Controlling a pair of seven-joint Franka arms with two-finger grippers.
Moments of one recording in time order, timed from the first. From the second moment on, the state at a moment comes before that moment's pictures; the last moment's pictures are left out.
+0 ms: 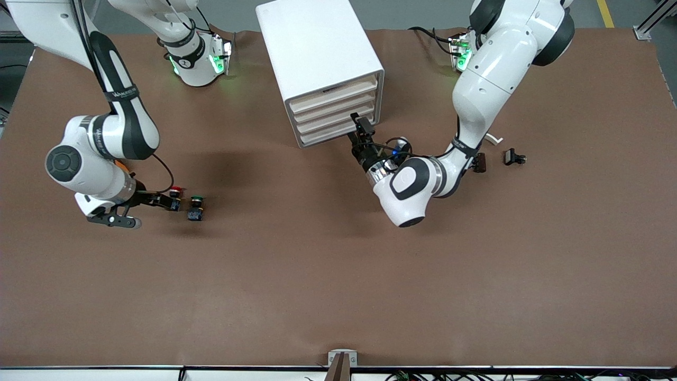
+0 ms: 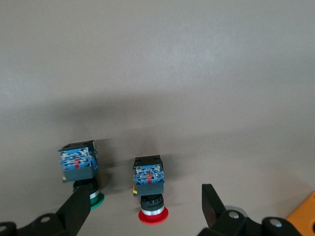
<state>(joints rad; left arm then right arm) -0.40 0.91 -0.23 -1.43 -0.90 1.36 -2.15 -0.02 0.31 -0.01 -2.13 -0.05 2.37 0.16</state>
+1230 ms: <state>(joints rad) -0.51 0.94 -0.22 -1.45 -0.95 1.36 -2.25 -0.01 0.48 0.00 -2.13 -0.06 2.48 0.17</state>
